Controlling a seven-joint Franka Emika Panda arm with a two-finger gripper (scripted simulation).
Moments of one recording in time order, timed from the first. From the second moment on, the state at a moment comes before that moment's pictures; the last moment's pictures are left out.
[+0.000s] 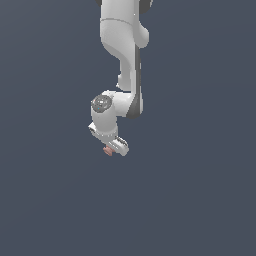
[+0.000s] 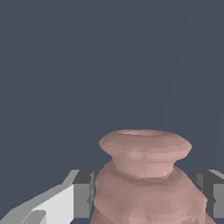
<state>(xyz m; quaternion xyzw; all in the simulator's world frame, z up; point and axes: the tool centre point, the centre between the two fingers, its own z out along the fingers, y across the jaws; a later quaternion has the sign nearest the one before) -0.026 -0.087 0.040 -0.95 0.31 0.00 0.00</state>
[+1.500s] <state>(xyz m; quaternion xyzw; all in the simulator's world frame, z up) -0.071 -0.102 0.198 -0.95 0.31 0.00 0.00</state>
